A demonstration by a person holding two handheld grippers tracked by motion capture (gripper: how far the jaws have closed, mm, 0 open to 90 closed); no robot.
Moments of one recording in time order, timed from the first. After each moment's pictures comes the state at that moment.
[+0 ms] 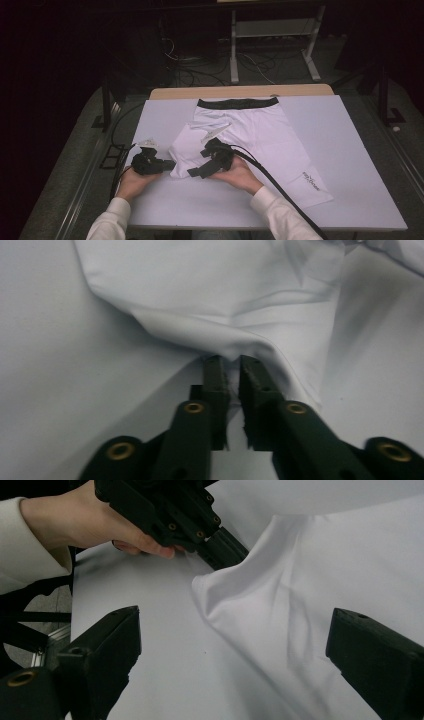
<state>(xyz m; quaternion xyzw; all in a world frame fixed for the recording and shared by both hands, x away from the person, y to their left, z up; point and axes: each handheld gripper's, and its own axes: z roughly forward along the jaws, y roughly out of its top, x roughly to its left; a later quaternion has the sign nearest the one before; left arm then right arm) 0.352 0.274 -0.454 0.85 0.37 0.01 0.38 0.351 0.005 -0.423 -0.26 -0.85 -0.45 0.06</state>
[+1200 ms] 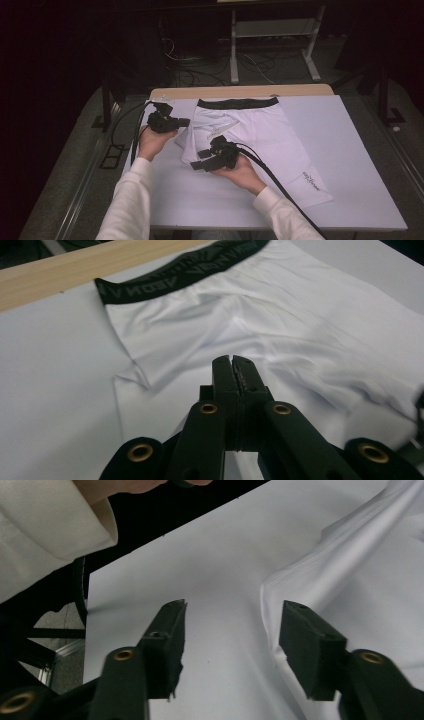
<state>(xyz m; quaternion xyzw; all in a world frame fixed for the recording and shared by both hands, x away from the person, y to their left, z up) 0.434 0.213 -0.370 0.82 0.39 0.09 0.41 0.351 -0.009 -0.415 -0.26 -0.83 -0.48 0.06</state>
